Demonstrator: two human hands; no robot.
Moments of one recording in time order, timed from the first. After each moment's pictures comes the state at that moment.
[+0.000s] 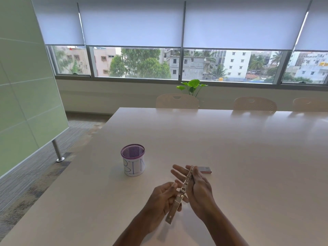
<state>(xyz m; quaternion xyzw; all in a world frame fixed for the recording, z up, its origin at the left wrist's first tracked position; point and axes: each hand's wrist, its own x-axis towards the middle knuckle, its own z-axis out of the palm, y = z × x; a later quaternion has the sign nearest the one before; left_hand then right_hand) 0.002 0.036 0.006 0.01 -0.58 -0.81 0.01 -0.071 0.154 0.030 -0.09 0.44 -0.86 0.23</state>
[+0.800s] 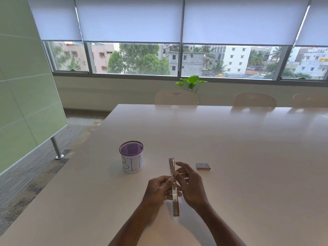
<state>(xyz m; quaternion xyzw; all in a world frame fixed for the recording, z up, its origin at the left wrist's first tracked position) -0.016 0.027 -0.010 0.08 -0.62 -0.77 0.10 -0.078 0.149 0.011 -0.26 0.77 -0.59 -0.03</state>
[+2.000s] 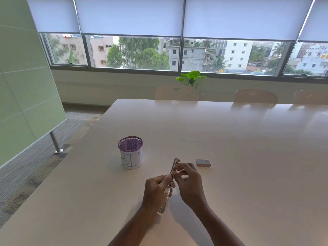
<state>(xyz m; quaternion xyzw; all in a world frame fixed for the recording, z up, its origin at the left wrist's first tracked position) -0.011 0.039 -0.001 0.16 -0.64 -0.73 0.18 -0.071 0.141 0.009 -0.22 0.78 -0.58 -0.06</state>
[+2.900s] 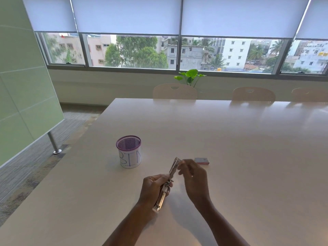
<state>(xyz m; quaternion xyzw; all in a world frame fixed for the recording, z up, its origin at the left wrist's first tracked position) -0.012 0.032 0.003 0.18 -0.54 -0.81 0.11 -0.074 0.153 0.017 -0.22 0.72 -0.65 -0.09</state>
